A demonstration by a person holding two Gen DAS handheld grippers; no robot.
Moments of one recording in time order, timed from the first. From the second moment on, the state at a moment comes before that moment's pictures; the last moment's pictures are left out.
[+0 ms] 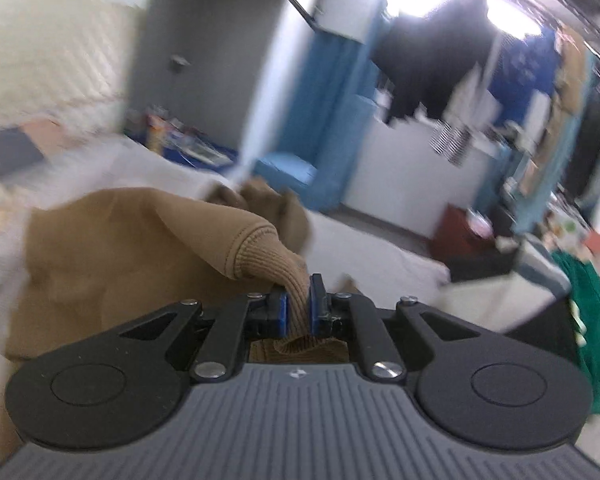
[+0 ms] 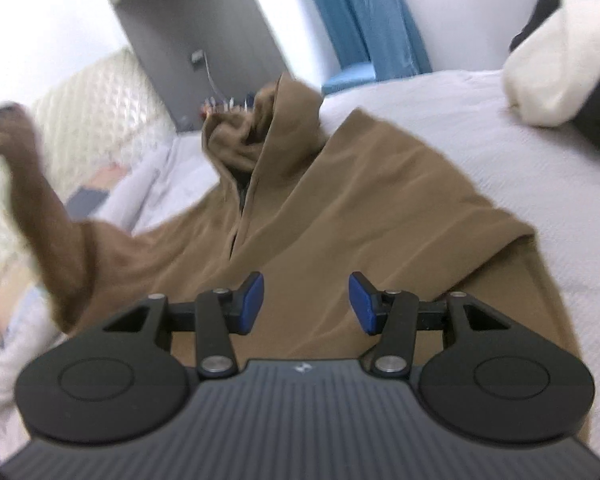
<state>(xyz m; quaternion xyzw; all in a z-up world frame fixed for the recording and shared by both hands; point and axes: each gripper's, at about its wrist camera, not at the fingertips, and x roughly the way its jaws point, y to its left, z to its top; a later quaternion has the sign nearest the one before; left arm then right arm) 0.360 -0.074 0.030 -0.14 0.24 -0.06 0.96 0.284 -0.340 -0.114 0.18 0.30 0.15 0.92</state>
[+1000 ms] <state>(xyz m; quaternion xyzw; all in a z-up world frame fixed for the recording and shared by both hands) 0.366 0.026 -0.149 -0.13 0.32 -0.06 0.93 0.307 -0.357 -0.121 0.23 0.28 0.15 0.92</state>
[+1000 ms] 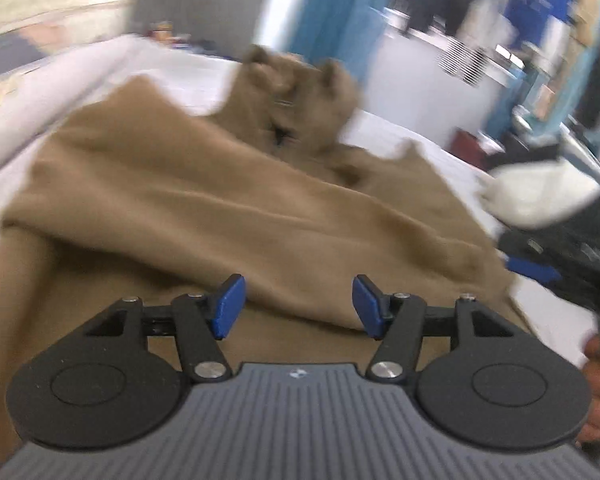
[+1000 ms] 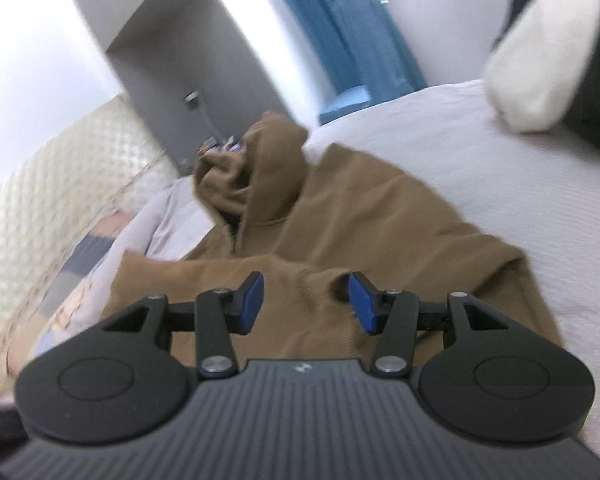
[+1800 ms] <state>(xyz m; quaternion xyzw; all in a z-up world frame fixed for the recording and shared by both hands) 0.387 0.188 -0.202 -0.23 0.34 0.17 0.90 0.360 -0.283 -0.181 0.05 0.33 0.11 0.94</state>
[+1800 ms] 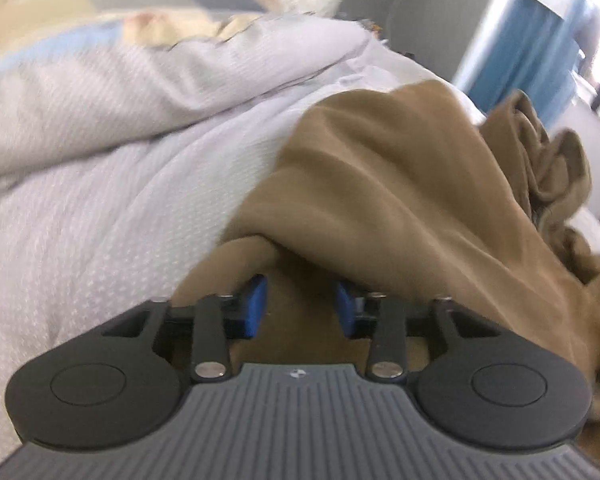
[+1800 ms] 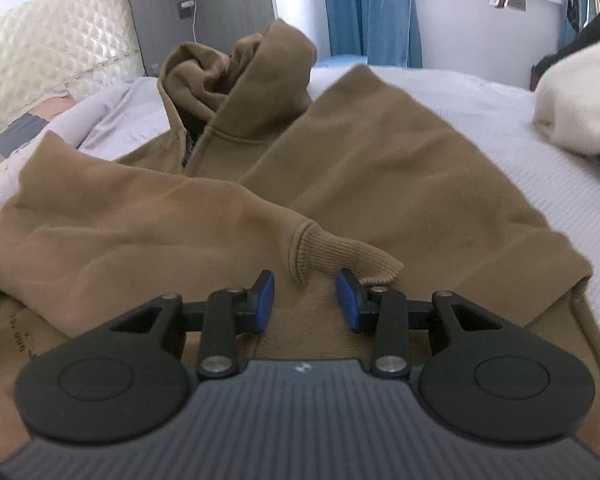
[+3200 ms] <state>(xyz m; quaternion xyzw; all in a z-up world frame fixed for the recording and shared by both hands) 0.435 0.120 -0.205 -0.09 0.33 0.08 0.94 0.354 -0.264 -0.186 0.02 0.33 0.14 0.94</state>
